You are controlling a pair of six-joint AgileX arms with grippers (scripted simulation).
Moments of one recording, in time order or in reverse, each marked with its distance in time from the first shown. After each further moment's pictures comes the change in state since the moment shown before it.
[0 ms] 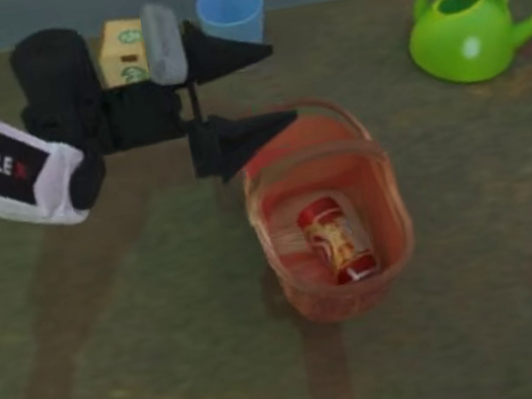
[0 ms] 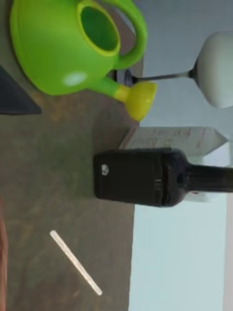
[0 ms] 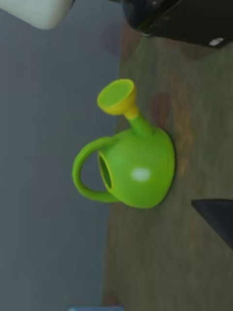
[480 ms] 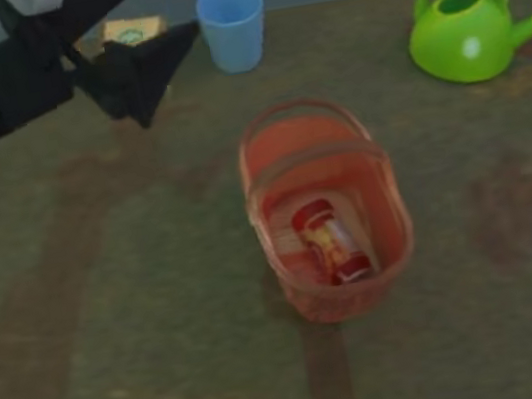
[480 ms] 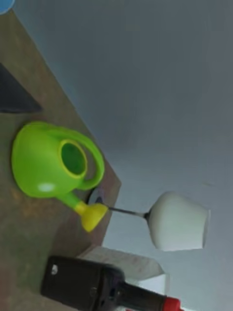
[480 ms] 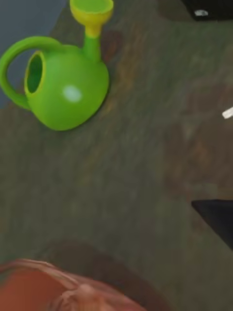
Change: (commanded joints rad) left arm 0.102 -0.619 -0.325 -0.309 -0.357 -0.065; right arm 0.196 0.678 0.670 -0.470 0.001 -0.308
